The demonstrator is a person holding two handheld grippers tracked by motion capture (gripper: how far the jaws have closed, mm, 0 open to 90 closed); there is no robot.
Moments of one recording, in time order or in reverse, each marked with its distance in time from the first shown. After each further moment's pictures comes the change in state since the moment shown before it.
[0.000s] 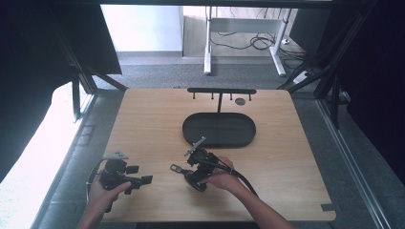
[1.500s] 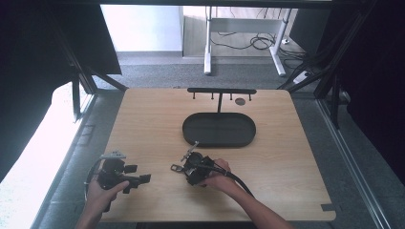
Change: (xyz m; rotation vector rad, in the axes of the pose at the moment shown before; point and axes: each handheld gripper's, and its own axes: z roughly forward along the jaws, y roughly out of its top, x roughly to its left) left arm 0.003 0.000 -0.004 -0.015 0.006 -0.010; right arm 0.002 -0.001 0.025 0.060 -0.004 -0.066
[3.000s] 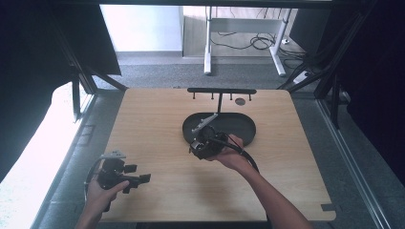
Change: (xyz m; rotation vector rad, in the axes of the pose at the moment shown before) left arm 0.000 0.001 0.000 0.001 0.007 0.005; right arm -0.042 0.023 -0.087 -0.192 -0.055 0.038
